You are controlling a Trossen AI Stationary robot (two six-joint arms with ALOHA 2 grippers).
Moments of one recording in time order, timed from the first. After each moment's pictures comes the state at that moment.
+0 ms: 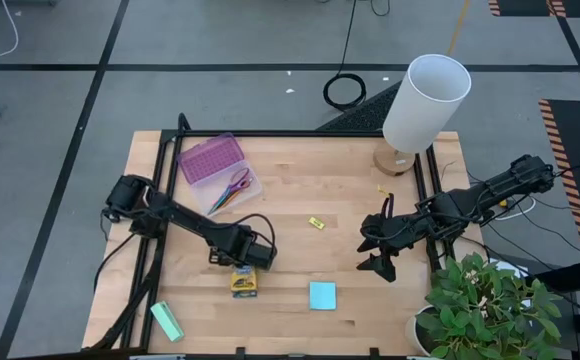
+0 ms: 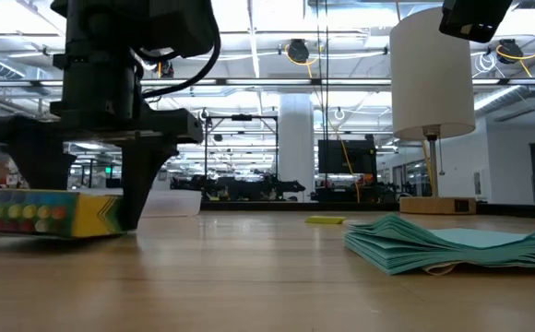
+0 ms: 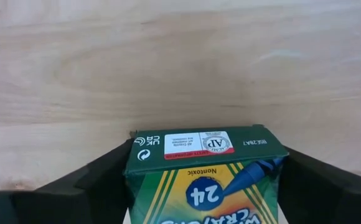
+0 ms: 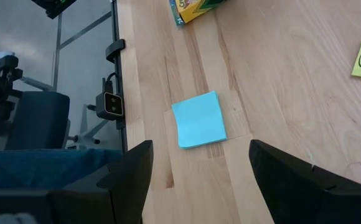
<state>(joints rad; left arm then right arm) -0.30 1.82 1.10 -0.79 0.02 -1.80 0.41 1.11 0.97 -0.65 -0.02 0.77</state>
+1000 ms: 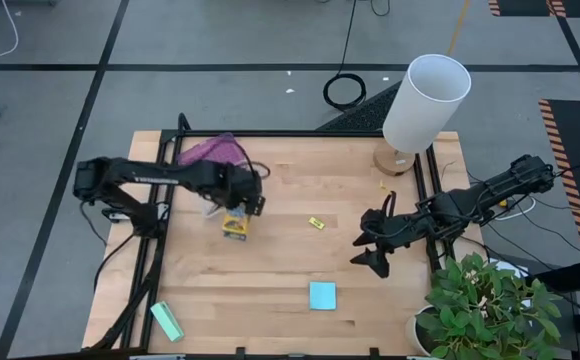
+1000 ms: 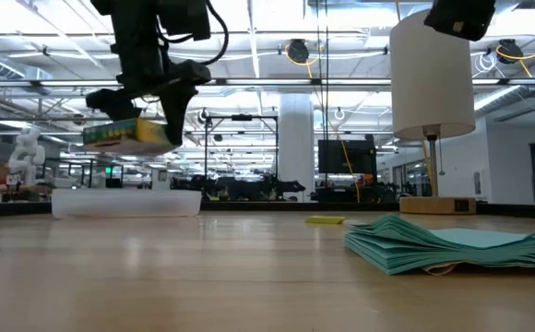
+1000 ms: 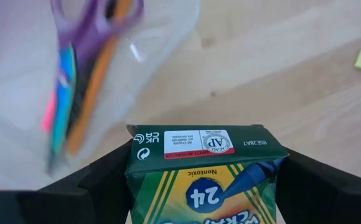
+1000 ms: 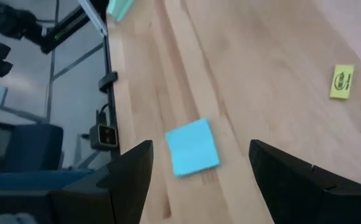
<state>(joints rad) 0.14 1.49 1.10 -0.94 -0.09 -1.08 0.41 1.11 0.97 -0.61 0.09 0.81</state>
